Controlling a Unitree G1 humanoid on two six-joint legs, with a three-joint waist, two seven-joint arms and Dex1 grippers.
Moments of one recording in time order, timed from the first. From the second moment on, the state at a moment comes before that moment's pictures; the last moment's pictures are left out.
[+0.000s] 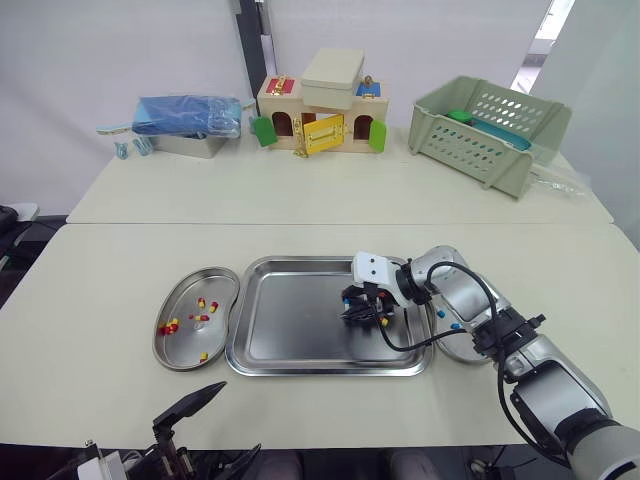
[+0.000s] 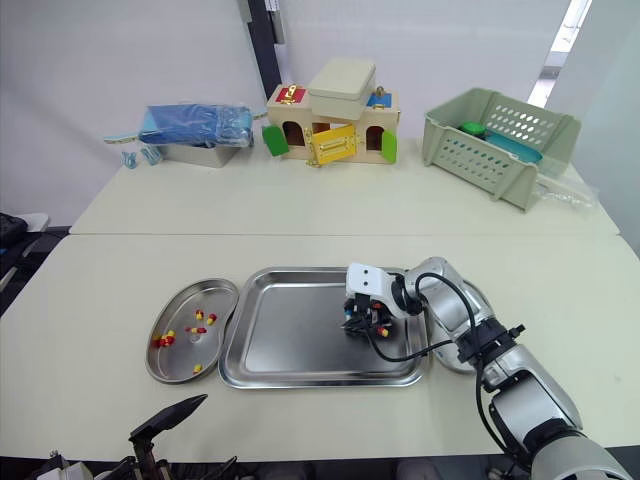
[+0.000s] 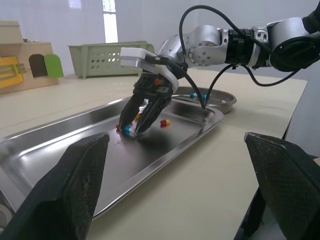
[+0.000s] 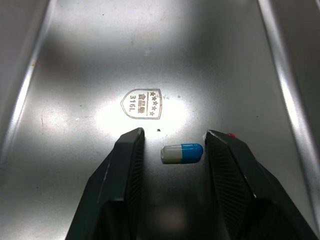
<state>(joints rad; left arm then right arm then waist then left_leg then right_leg) 0.69 0.33 0.27 -0.27 -0.68 -0.53 -1.32 -0.80 -0.40 0.49 0.33 -0.03 0.32 1.19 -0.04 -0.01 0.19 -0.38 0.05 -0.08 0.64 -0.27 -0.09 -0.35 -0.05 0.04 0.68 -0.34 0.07</state>
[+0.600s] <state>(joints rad) 0.68 0.34 0.27 -0.27 -0.68 -0.53 -1.32 -0.80 -0.40 0.49 0.32 -0.02 0.35 1.21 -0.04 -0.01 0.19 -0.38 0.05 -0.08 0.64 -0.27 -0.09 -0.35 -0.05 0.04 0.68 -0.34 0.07</state>
